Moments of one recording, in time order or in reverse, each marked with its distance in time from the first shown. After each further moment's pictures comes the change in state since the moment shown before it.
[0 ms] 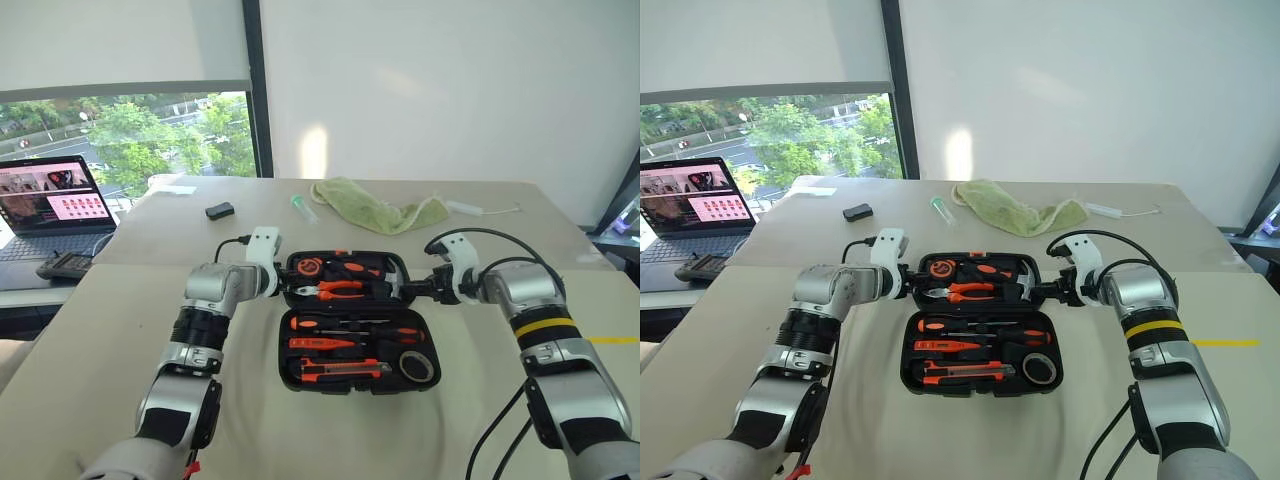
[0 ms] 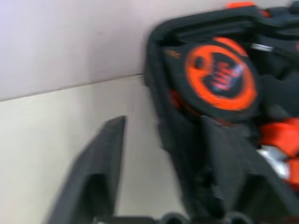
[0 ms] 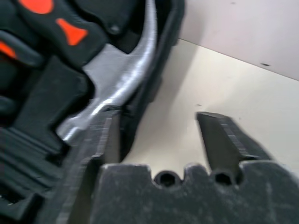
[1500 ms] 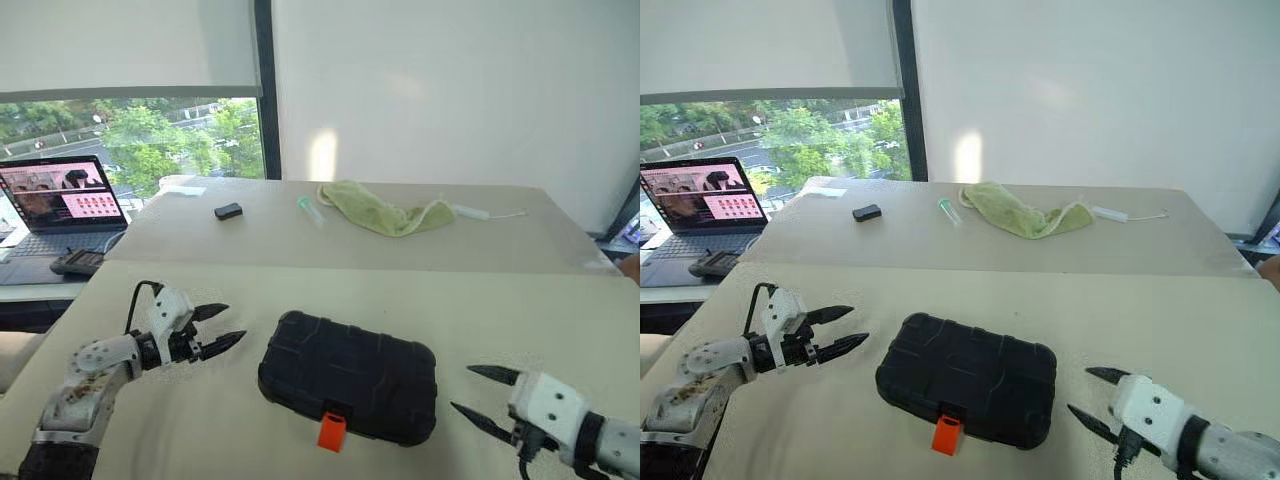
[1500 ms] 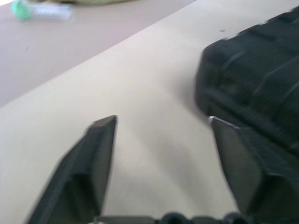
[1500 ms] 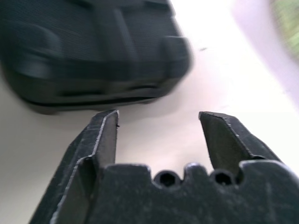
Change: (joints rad) left arm 0.768 0.461 0.114 -0.415 -0.111 -0.804 -0.729; right arm 1.465 -0.193 -0.517 -1.354 0.057 -0.572 0.127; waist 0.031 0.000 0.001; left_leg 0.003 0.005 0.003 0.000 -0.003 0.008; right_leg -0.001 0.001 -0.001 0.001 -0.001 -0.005
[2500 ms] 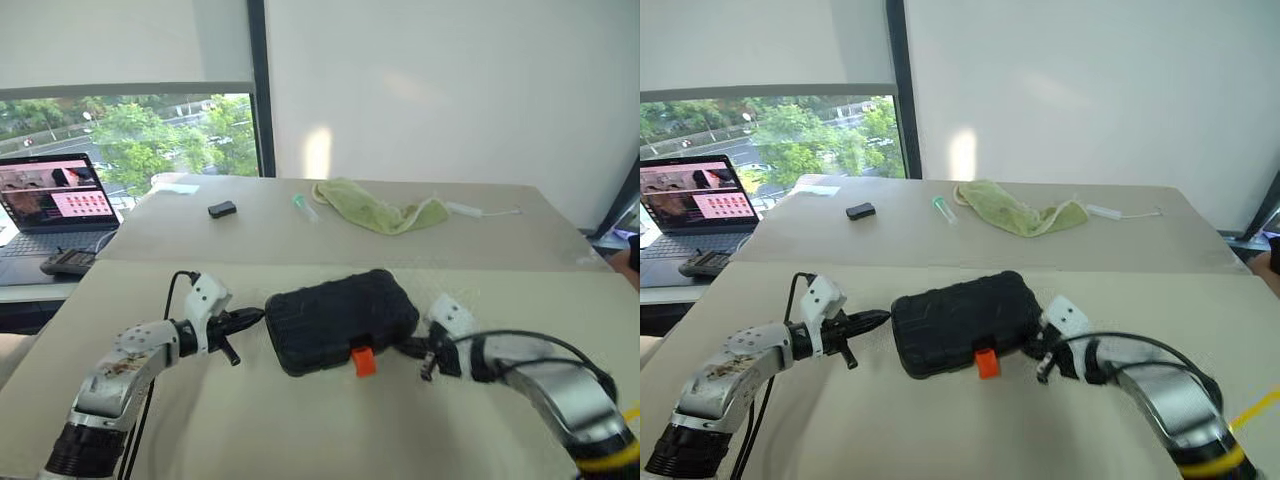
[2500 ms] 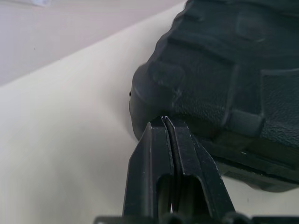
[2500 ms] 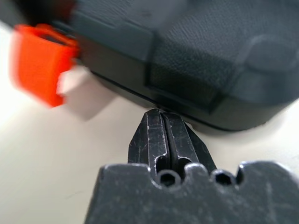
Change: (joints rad) left arm -0.112 -0.069 -0.081 -0.176 -0.008 0.266 0.153; right arm -0.879 0.050 0.572 0.489 0.050 0.497 -0.162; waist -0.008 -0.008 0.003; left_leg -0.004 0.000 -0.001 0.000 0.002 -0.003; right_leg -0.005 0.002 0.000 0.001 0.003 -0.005
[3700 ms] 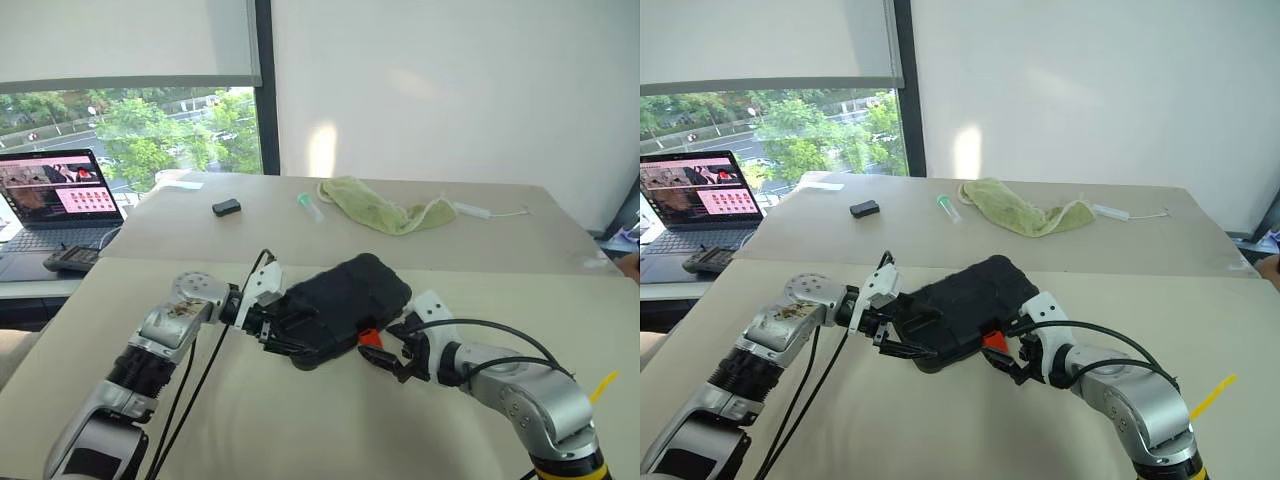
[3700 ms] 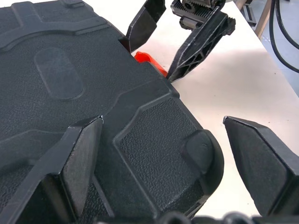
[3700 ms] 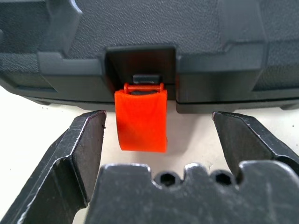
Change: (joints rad) left arm -0.402 -0.026 -0.340 0.337 0.105 -0.191 -0.551; right arm 0.079 0.227 -0.136 -0.329 0.219 0.409 -0.322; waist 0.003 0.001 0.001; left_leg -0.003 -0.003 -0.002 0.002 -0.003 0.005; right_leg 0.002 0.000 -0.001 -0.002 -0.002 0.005
